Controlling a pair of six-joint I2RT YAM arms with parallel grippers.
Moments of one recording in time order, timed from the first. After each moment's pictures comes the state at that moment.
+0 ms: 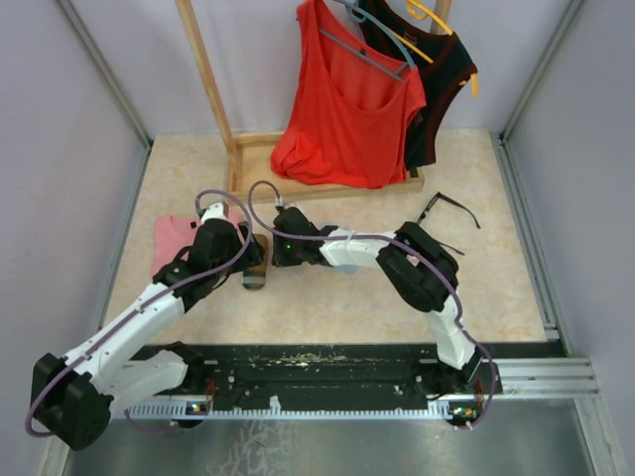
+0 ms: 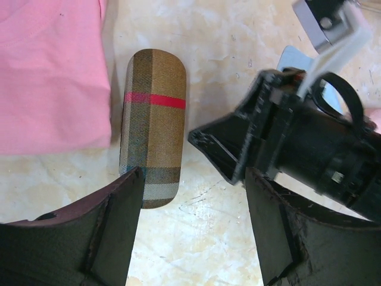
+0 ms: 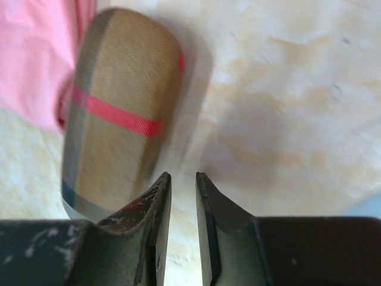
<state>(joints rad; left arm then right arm) -0.54 0.99 0.68 -0.35 -0.27 -0.64 0.92 2.11 1.42 -0.09 -0.02 0.69</state>
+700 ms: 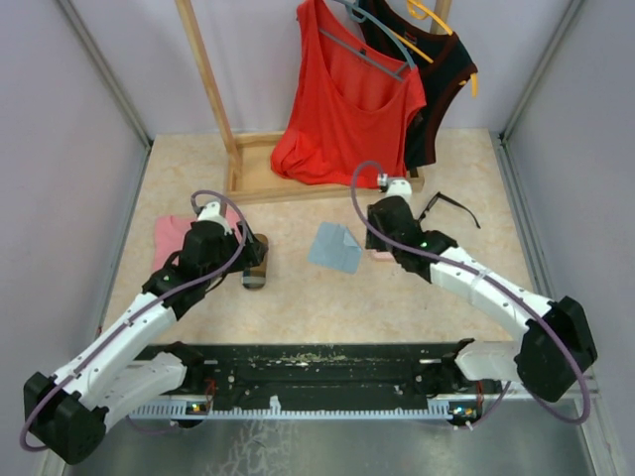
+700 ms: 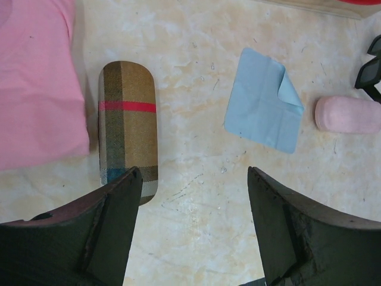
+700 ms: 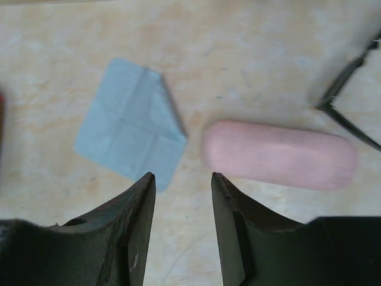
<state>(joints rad) -0.54 0.88 0.68 -0.33 -0.20 -0.59 0.71 1.25 0.91 -0.34 0.35 0.44</state>
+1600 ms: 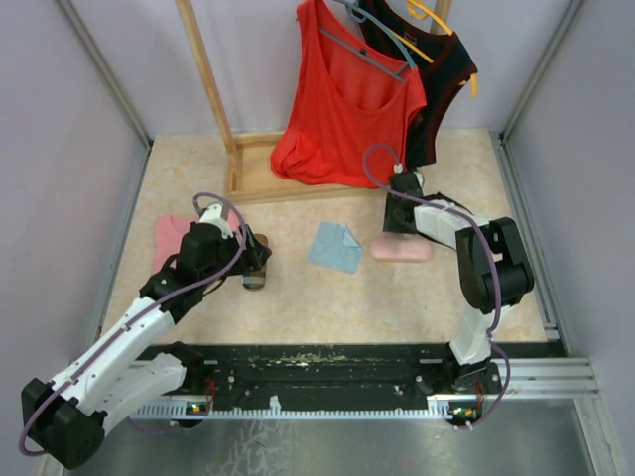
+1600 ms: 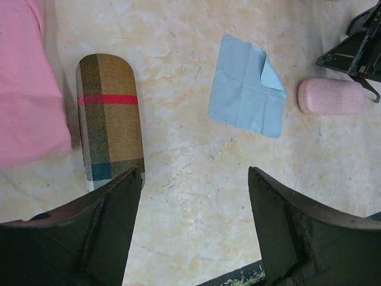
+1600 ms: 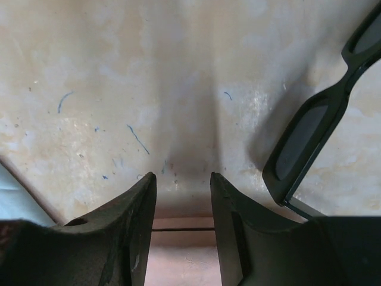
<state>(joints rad) -0.54 0.85 0.66 -0.33 -0.11 -0.58 0.31 1.78 1.11 -0.30 0.18 0.35</state>
